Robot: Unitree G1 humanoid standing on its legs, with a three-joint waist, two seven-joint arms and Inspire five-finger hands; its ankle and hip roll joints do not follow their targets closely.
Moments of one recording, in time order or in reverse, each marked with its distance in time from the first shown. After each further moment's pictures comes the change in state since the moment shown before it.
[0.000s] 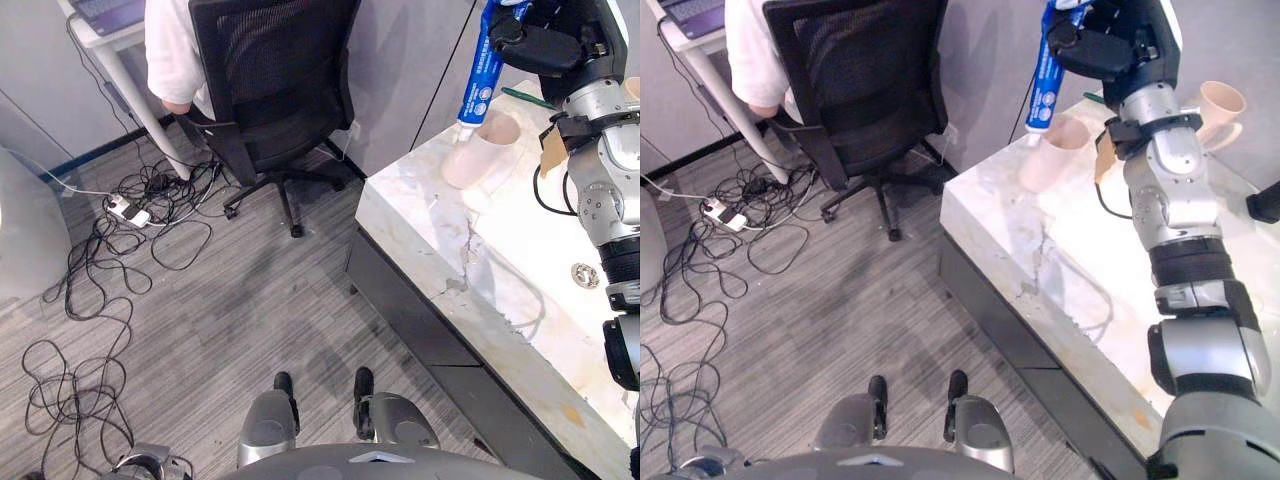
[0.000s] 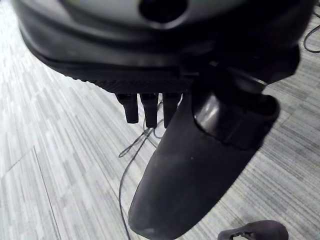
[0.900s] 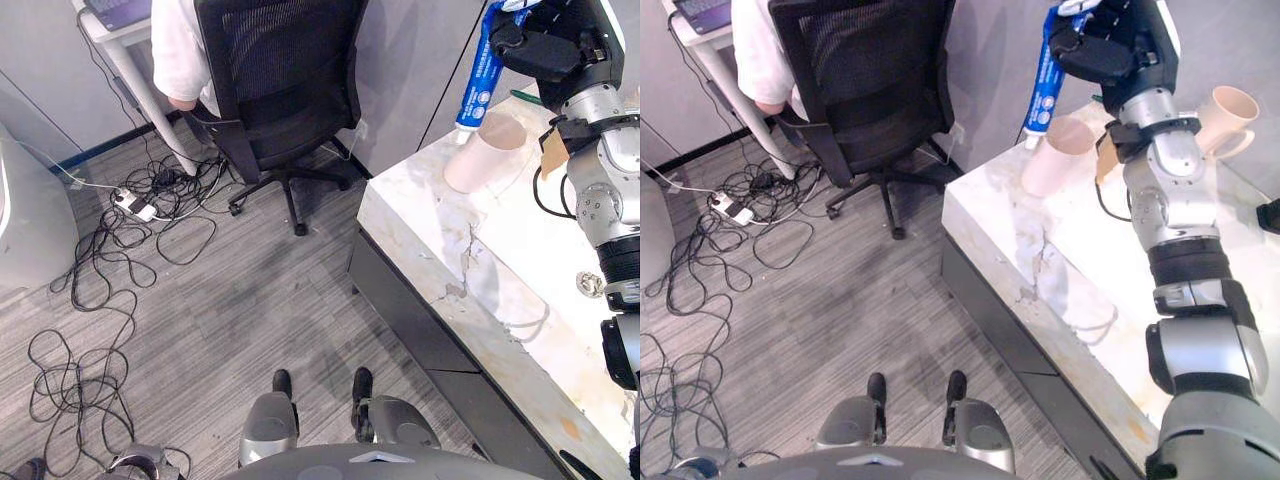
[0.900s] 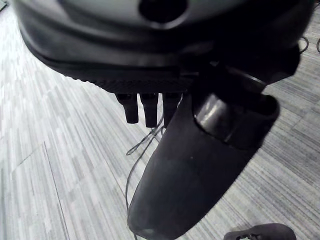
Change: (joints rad) left arm 0.013 0.017 0.004 0.016 0.000 0.003 -0.013; right arm -0.003 0.006 -0.001 0.037 0.029 0.000 0.015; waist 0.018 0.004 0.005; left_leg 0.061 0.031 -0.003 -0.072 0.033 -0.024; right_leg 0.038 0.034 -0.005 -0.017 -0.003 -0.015
